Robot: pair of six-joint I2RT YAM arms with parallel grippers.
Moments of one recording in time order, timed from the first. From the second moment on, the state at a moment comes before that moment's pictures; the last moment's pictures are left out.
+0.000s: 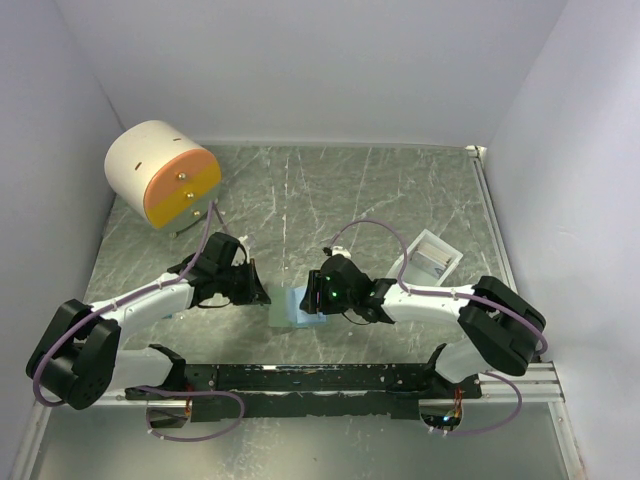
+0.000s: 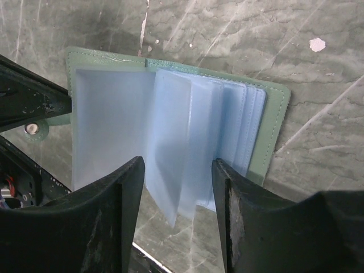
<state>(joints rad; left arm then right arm) -0.51 1.25 0.54 -0.21 0.36 -0.65 0.94 1.45 0.61 0.05 0.01 0.80</state>
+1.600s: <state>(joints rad) -0.51 1.08 0.62 -0.30 0.37 -0.70 0.94 1.41 0.59 0.05 0.03 0.80</state>
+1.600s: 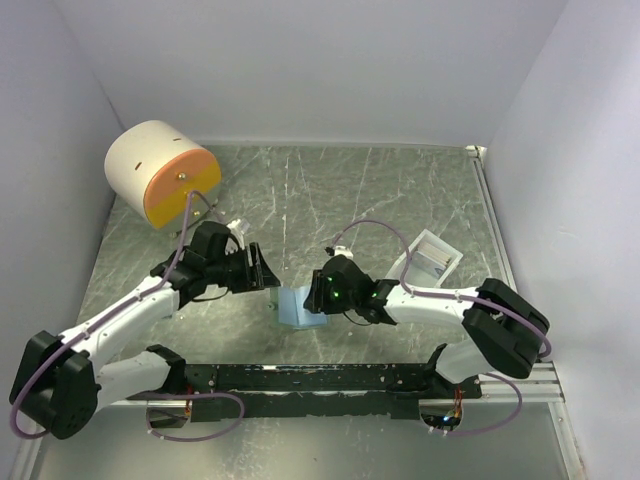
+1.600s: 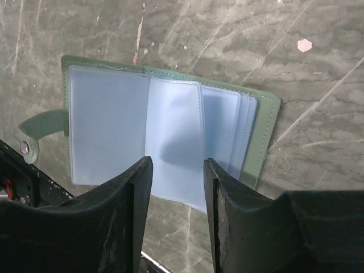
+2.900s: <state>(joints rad) -0.51 1.36 0.60 -0.18 0.50 -0.56 0.94 1.36 0.80 -0.28 0.21 0.67</state>
